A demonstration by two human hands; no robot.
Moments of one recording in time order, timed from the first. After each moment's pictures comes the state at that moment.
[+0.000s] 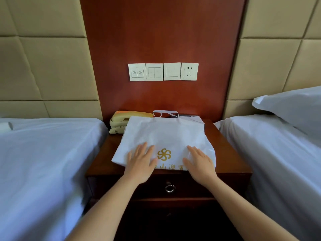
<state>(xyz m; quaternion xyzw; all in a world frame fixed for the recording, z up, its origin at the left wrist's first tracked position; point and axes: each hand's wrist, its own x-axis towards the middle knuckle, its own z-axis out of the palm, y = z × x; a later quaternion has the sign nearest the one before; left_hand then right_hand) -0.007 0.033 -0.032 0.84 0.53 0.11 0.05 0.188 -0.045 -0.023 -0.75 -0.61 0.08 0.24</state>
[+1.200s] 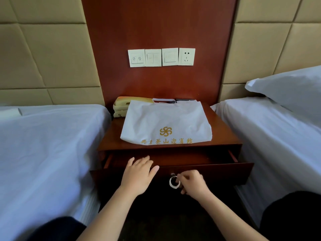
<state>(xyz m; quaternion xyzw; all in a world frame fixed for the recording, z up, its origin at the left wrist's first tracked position) -0.055 -0.067 -0.070 0.86 0.51 0.06 0.02 0.120 -0.145 -0.082 -0.75 -0.46 0.33 0.34</state>
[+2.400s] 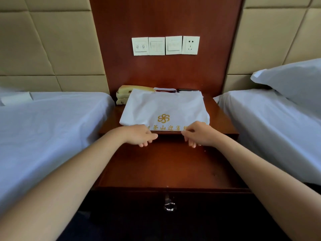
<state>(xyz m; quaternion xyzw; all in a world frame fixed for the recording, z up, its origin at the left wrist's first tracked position) -0.039 -0.065 0.036 0.82 0.50 -0.04 0.27 0.180 -0.124 0.021 -0.68 -0.69 0.20 0.17</state>
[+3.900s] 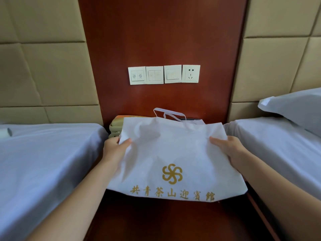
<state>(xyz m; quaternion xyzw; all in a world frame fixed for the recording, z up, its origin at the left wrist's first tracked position) -0.043 0.069 0.016 0.55 0.57 0.51 0.34 0.252 -0.036 0.041 -0.66 -0.32 0.36 0.58</state>
